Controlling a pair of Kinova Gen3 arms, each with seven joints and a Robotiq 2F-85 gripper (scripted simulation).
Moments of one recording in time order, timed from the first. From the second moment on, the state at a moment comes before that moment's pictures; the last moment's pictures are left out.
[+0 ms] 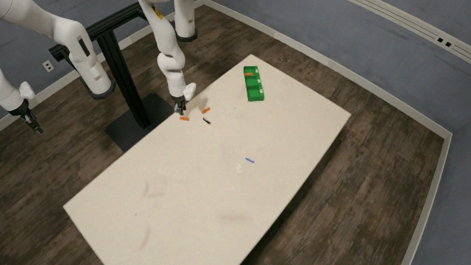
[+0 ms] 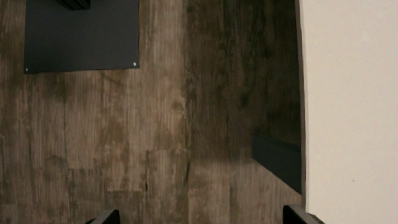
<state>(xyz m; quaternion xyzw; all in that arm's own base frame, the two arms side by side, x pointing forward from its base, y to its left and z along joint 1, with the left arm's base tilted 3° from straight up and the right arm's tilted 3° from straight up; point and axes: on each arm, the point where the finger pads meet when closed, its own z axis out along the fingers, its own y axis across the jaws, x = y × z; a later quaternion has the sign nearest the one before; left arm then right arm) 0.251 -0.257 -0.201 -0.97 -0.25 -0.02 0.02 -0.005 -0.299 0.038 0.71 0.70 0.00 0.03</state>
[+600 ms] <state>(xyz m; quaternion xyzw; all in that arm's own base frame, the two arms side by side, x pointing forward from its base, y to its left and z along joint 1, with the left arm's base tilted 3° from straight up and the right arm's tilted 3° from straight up) 0.253 -0.255 -0.247 -0.97 -0.25 -0.02 0.02 -0.005 -0.299 0.038 0.71 0.70 0.00 0.03</state>
